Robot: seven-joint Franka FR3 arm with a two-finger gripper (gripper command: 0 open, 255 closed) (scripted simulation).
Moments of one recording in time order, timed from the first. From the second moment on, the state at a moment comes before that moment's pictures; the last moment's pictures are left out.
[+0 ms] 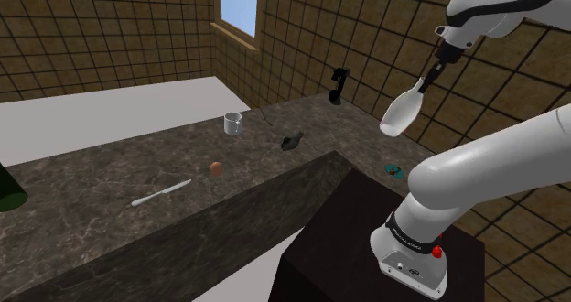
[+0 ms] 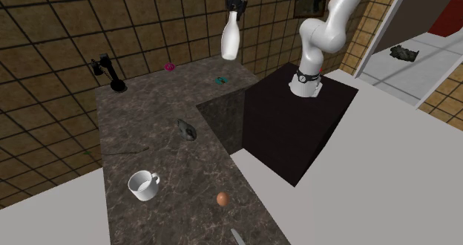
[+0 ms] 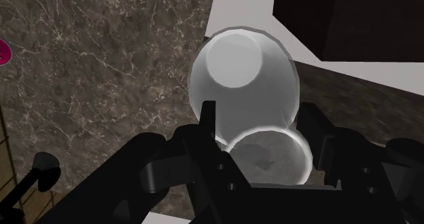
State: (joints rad) arm -0.45 -0.48 -0.69 -2.23 -0.22 1.90 -1.01
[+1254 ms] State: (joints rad) arm -0.37 0.07 -1.36 -1.82 0.18 1.82 -1.76
